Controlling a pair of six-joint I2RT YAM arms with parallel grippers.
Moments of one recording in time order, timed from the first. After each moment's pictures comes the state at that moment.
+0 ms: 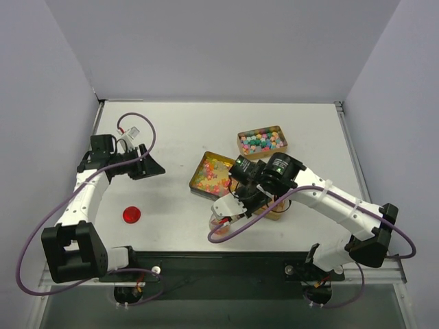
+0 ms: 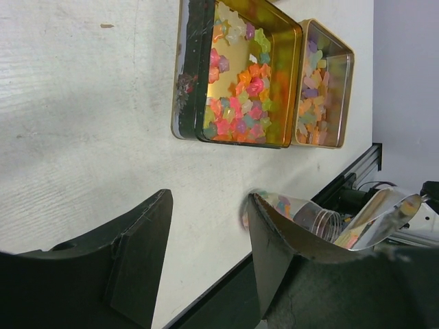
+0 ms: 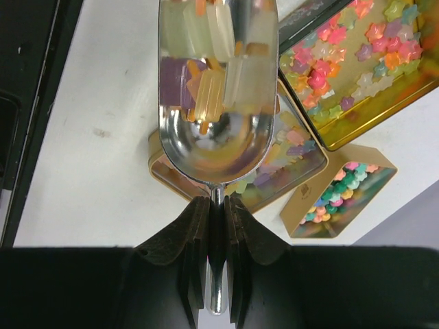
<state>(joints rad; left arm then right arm) 0.11 1.29 0.95 -0.58 0.80 -0.22 1.03 1.42 1.49 -1.38 -0.01 -1.15</state>
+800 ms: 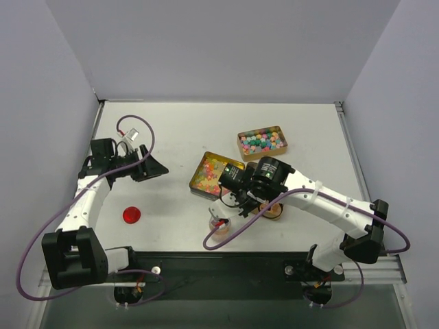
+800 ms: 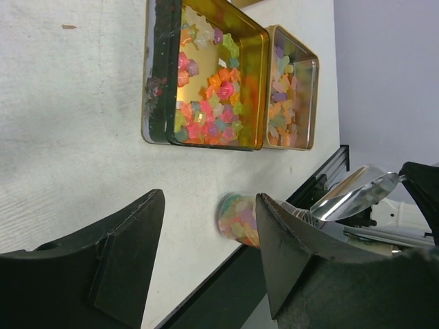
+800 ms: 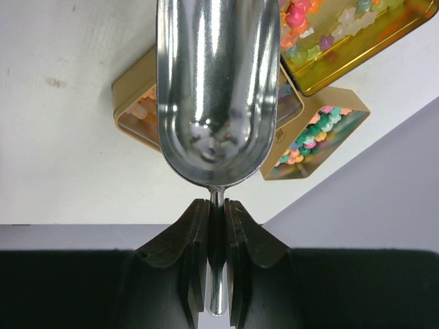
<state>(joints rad) 0.12 1.24 0.87 -0.47 0.88 -0.33 1.13 1.48 1.55 -1.43 0.27 -1.09</state>
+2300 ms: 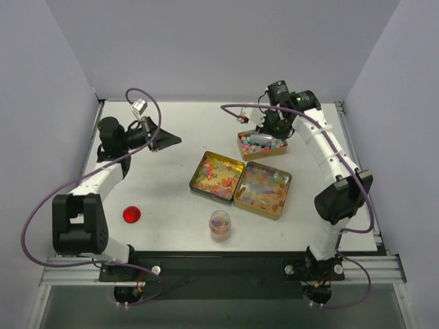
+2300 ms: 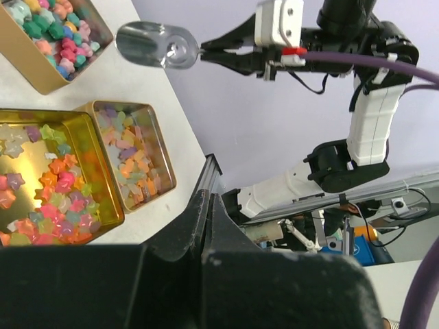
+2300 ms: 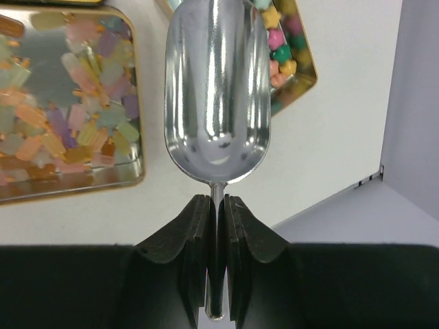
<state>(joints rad) 0.00 1.49 0.93 0.62 1.19 -1.21 0.43 1.81 1.94 -1.23 0.04 -0.95</state>
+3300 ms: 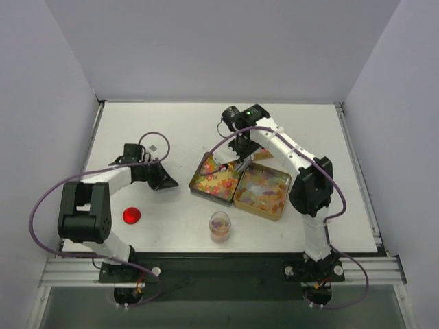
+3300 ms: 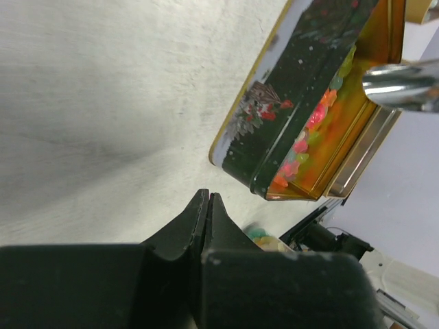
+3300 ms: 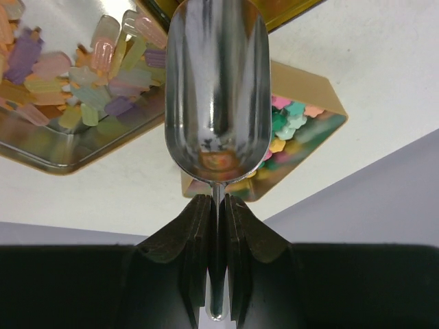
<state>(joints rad) -0.04 1.61 0.83 -0.28 0.63 -0.62 0.62 2.04 1.98 -1.33 0.16 -1.64</state>
